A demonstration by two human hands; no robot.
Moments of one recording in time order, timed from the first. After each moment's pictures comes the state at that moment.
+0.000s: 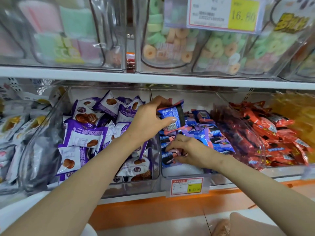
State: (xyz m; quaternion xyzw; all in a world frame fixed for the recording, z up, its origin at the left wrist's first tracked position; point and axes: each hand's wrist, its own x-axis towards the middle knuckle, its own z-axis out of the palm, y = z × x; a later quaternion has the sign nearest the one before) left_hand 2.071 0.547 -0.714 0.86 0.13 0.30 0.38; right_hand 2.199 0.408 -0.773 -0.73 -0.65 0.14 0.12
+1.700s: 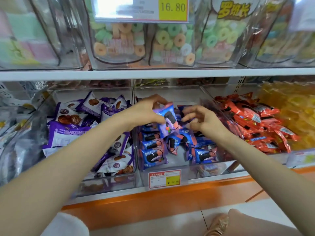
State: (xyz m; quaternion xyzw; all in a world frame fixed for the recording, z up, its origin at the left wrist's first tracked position) left_hand 2.104 0.526 -0.689 0.87 0.17 0.08 0.45; right_hand 2.241 0.368 -0.729 -0.73 -0.38 0.22 0.52
